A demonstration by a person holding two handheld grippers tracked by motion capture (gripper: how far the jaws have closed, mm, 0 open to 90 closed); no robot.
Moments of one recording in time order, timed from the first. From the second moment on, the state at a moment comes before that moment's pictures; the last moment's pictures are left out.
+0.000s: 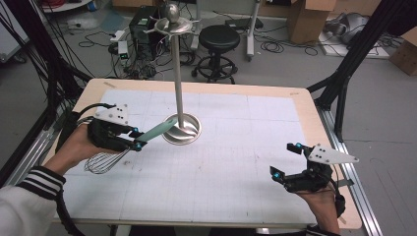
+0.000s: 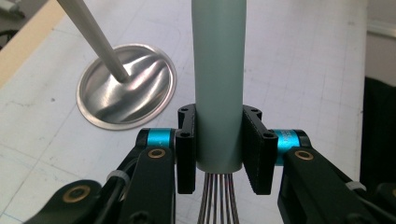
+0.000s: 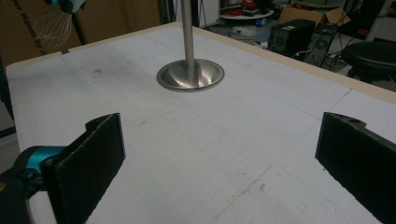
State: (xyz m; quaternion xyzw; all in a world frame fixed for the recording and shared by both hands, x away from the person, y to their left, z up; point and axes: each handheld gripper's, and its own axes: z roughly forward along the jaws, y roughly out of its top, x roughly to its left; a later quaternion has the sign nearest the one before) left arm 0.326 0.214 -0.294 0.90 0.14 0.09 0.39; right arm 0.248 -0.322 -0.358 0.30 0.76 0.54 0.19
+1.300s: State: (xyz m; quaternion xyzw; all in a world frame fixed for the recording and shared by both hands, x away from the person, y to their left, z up) left arm 0.342 0.271 -0.193 0.83 0.18 0.17 0.50; right arm 0.249 -0.322 -0.360 0.30 0.76 0.54 0.18
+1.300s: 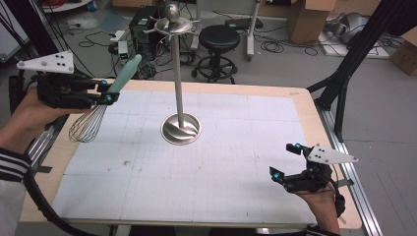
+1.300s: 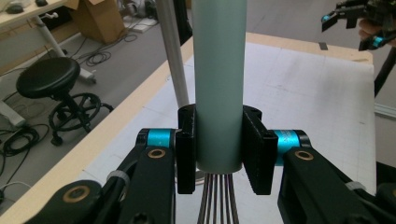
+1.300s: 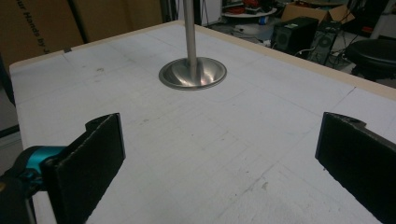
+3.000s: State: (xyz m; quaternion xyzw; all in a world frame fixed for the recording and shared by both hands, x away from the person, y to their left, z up) left arm 0.395 0.242 -0.170 0.83 0.21 0.19 0.48; right arm 0.248 -0.331 -0.362 0.31 0.75 0.55 0.18
